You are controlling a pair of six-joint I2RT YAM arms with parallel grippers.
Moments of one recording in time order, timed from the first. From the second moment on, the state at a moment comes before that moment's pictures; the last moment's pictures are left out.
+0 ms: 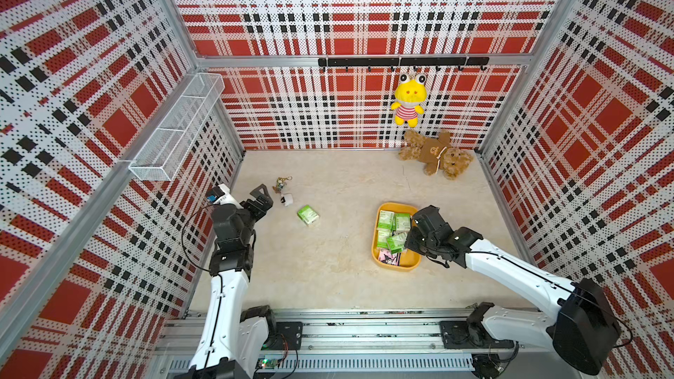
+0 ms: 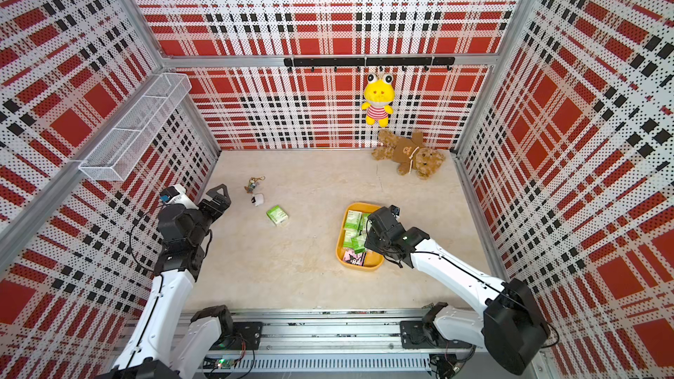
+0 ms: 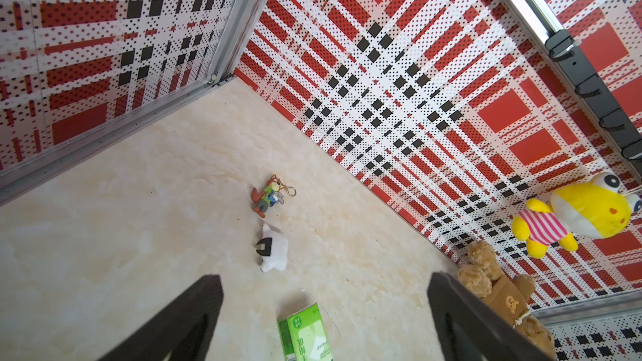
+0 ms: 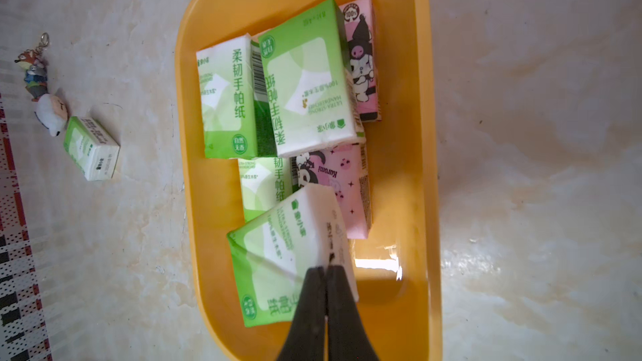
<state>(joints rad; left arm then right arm) 0.23 0.85 0.59 0.04 0.15 -0.64 0.63 1.23 0.77 -0.54 0.09 0.96</state>
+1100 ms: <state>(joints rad) 0.22 0.87 0.59 0.04 0.13 -0.64 0.63 1.43 0.86 -0.44 0.00 0.98</state>
